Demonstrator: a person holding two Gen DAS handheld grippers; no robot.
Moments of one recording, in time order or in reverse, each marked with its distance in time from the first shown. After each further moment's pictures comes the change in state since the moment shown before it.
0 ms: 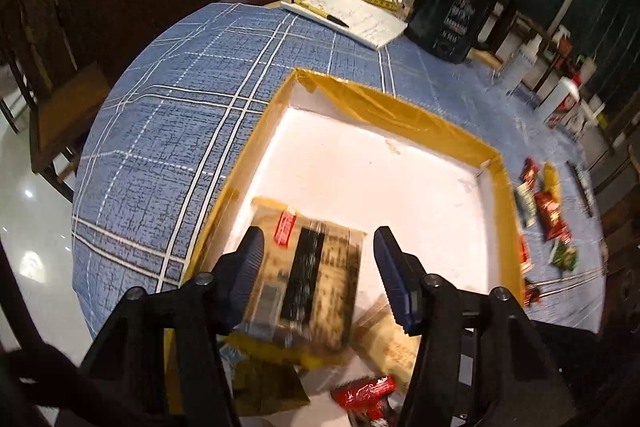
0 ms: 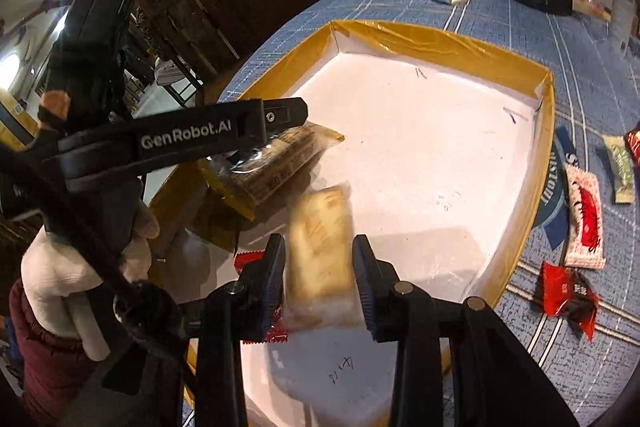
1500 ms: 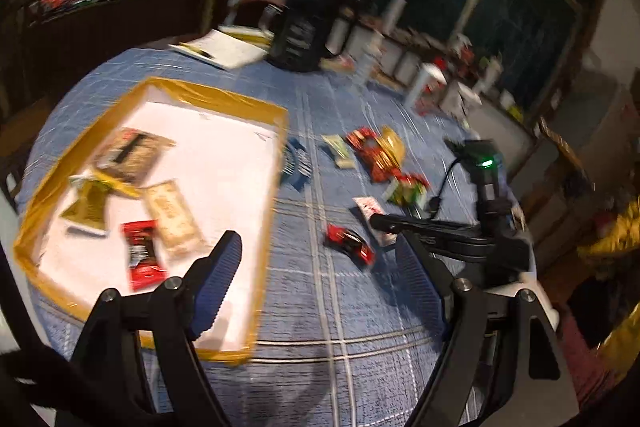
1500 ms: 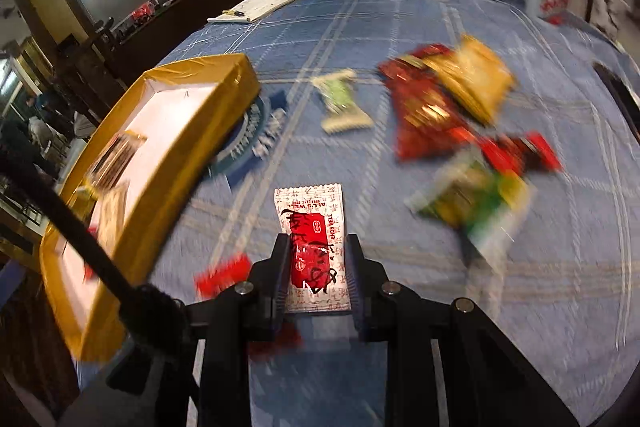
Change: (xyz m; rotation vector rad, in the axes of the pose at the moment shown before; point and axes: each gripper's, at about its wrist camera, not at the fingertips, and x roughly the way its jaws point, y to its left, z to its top) left arm -0.095 -0.153 -0.132 0.151 -0.160 -0.238; right arm -0.105 -0.156 -0.075 0.216 -0.082 -0.263
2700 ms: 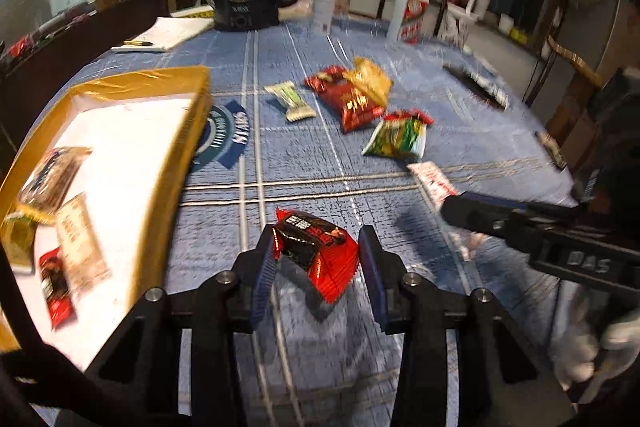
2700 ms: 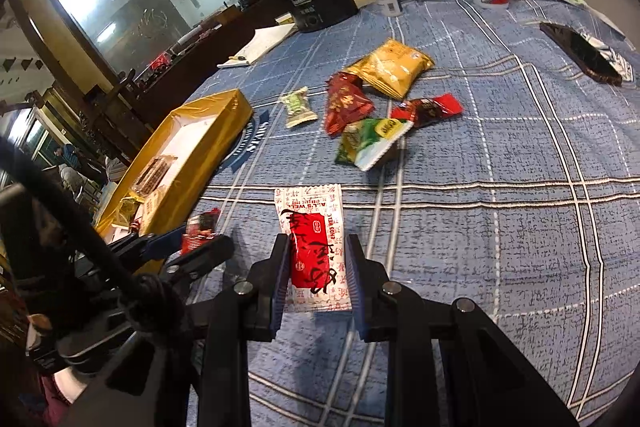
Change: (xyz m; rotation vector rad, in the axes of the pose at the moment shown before) left arm 0.084 -0.050 -0.009 0.159 0.094 0.075; right arm -0.065 -0.052 -0.047 0.097 -0.129 0.133
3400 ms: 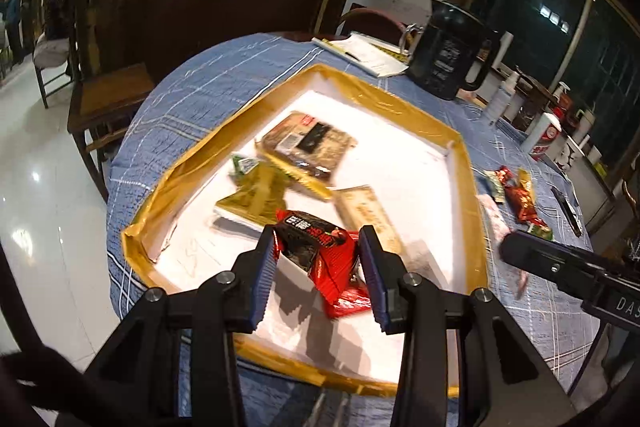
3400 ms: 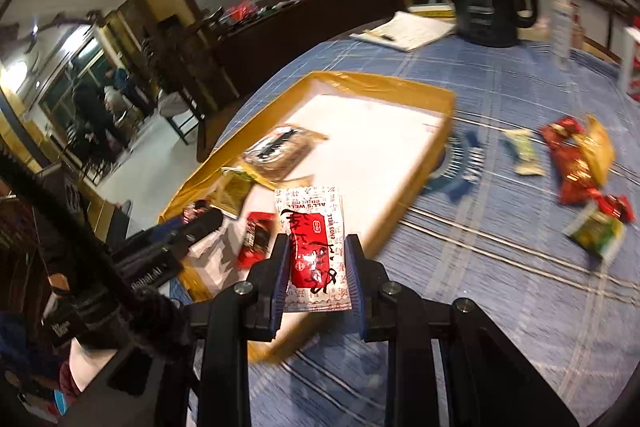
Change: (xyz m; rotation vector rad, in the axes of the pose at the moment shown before) left arm -0.069 0.197 -0.048 -0.418 -0.145 0.227; right arm 0.074 0.192 0.019 -0.291 0.087 0.142
